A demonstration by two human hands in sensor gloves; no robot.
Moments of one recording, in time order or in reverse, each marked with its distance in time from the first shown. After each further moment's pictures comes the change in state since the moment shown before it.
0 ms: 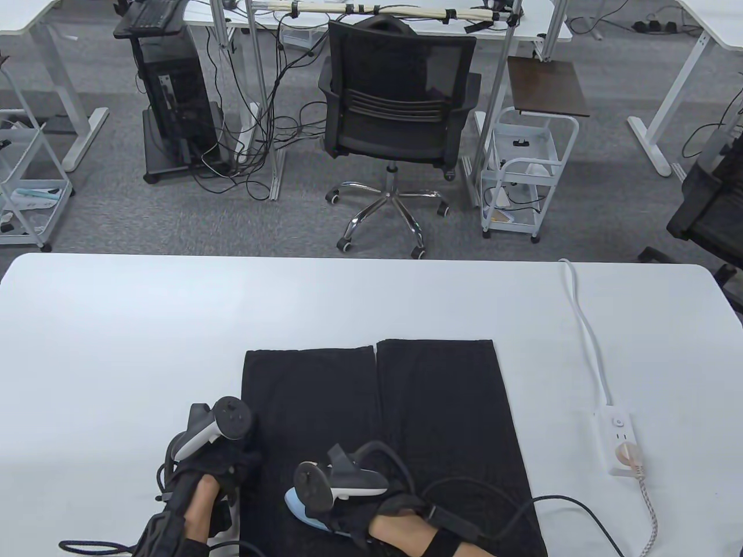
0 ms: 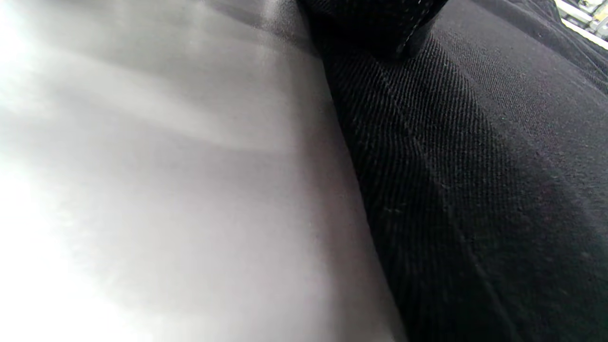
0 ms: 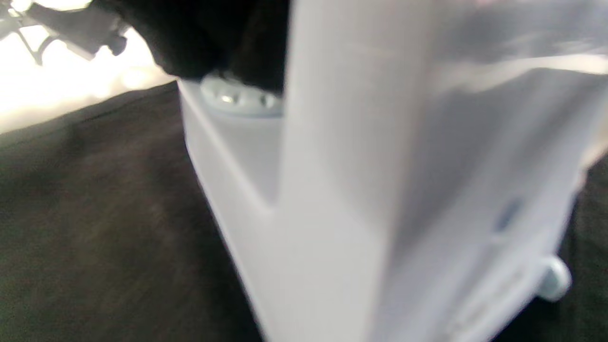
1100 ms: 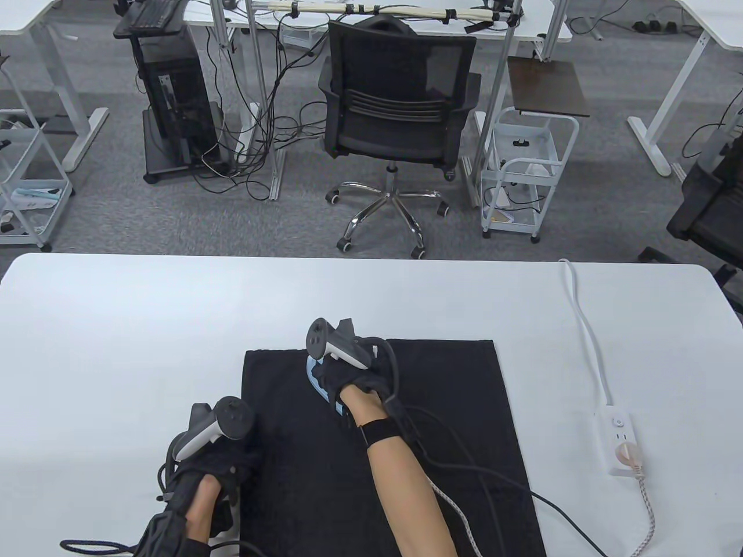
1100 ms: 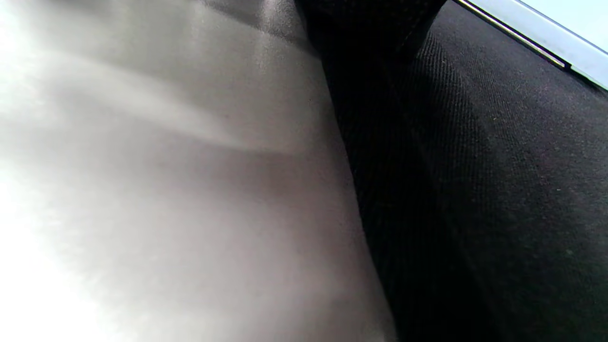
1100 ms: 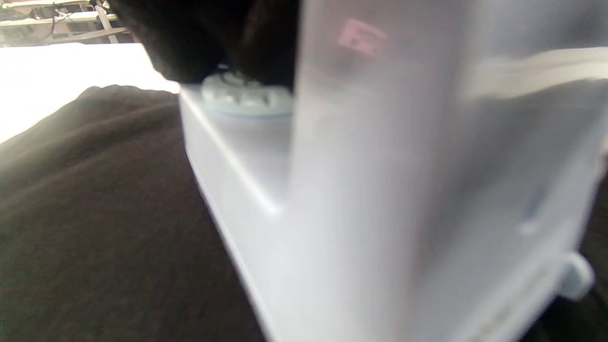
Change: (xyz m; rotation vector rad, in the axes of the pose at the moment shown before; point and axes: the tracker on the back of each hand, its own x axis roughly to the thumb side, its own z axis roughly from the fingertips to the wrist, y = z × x) left_hand 0.000 -0.001 -0.001 -0.001 0.004 -0.001; right_hand -0.131 -0.055 -0.153 -0.054 0.543 -0.212
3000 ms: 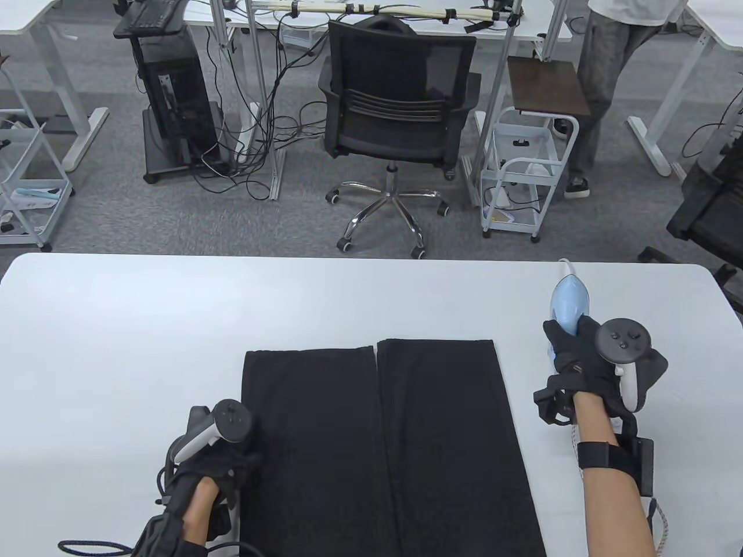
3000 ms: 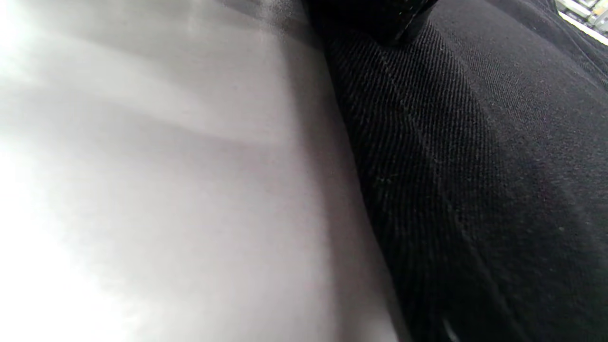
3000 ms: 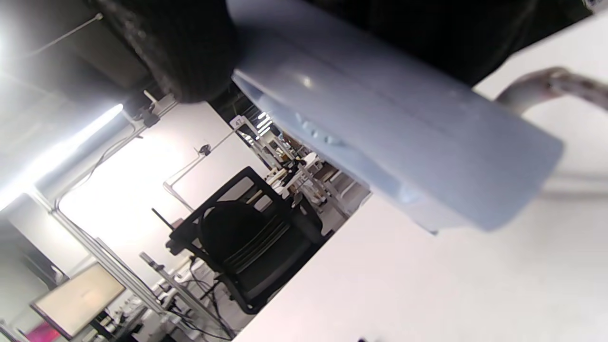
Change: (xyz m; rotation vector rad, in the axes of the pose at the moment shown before) left_hand -0.001 -0.005 0.002 -0.027 -0.014 0.013; right_hand -0.372 -0.059 0.139 -0.601 0.411 -0.804
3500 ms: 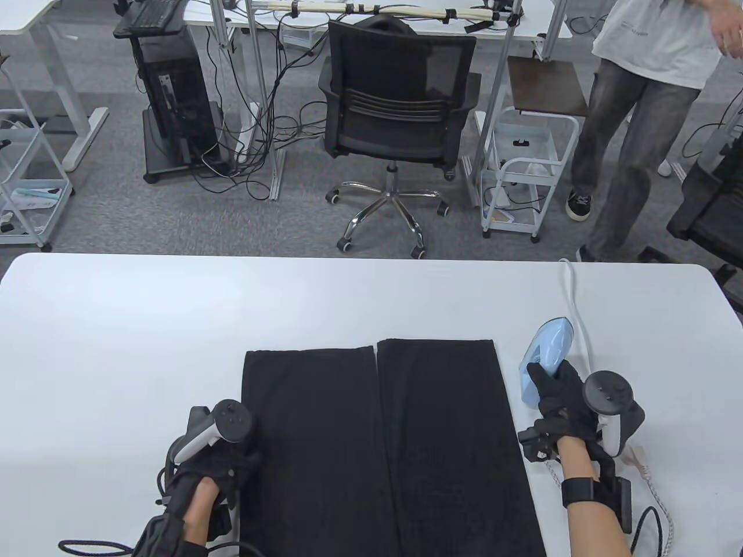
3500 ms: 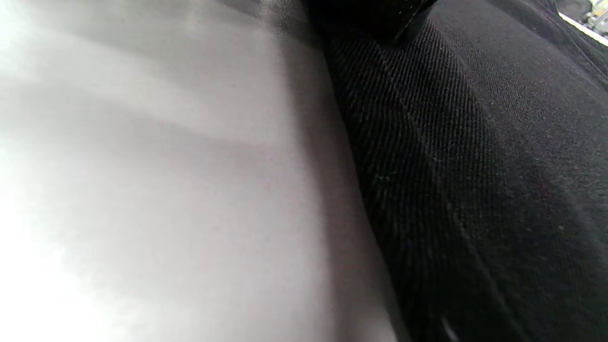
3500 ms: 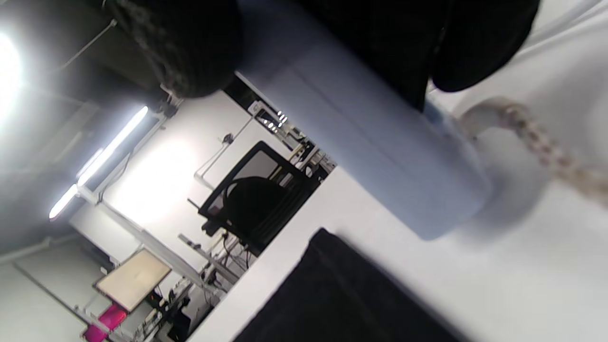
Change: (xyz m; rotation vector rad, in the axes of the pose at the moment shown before) left_hand 0.000 0.000 0.000 0.001 0.000 0.002; right_hand -0.069 0.051 0.035 0.085 -0.085 -0.053
